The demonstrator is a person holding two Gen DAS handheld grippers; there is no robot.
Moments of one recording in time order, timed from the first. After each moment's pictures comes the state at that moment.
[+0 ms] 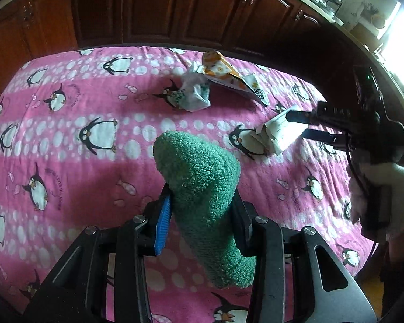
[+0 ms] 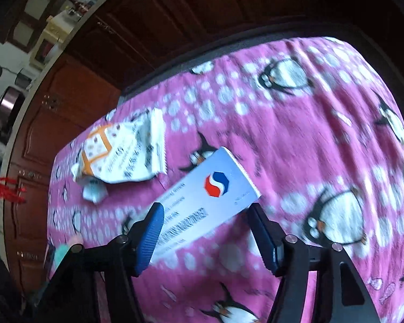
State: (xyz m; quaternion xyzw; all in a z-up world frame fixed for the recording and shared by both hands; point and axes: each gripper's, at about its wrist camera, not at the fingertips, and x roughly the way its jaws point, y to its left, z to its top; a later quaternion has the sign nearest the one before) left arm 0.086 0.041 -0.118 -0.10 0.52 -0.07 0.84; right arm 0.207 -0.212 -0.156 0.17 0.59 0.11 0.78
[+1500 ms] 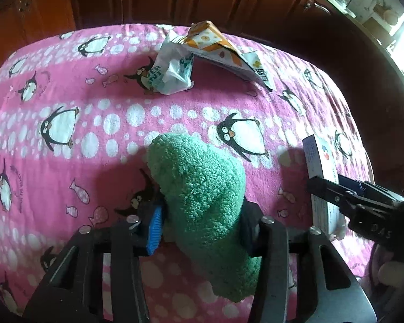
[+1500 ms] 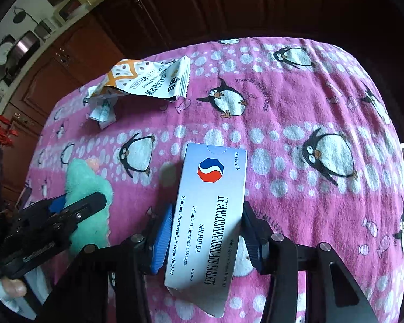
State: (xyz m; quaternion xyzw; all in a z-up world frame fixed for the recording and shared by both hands) left arm 0.120 0.002 -0.156 -0.10 0.55 -0.06 0.82; right arm 0.127 -0.199 -0.152 0.05 0.58 0.15 0.80
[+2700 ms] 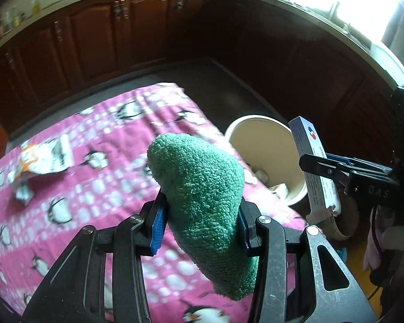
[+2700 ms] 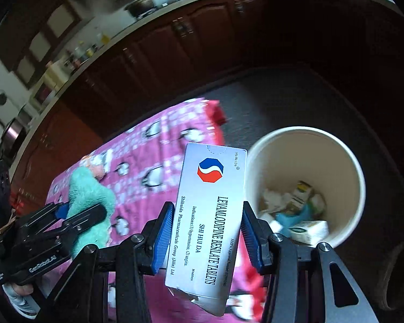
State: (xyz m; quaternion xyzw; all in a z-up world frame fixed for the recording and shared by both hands) left arm 0.092 -0.232 -0.060 0.05 0.47 -0.27 0.84; right arm 0.034 -0.447 -0.051 0.17 0.48 0.02 0.86
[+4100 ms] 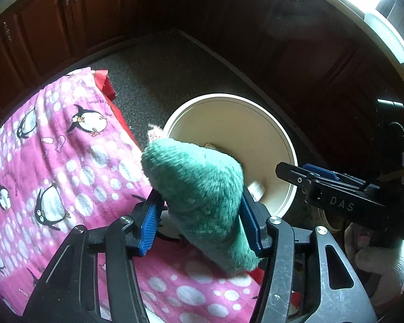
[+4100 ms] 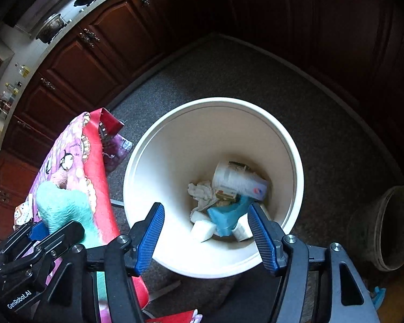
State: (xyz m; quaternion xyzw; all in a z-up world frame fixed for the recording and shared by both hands) left arm 0.144 -0.379 -0.132 0.08 0.53 -0.32 0.78; right arm 0.045 -0.558 -0.132 0.24 0.52 -0.13 0.81
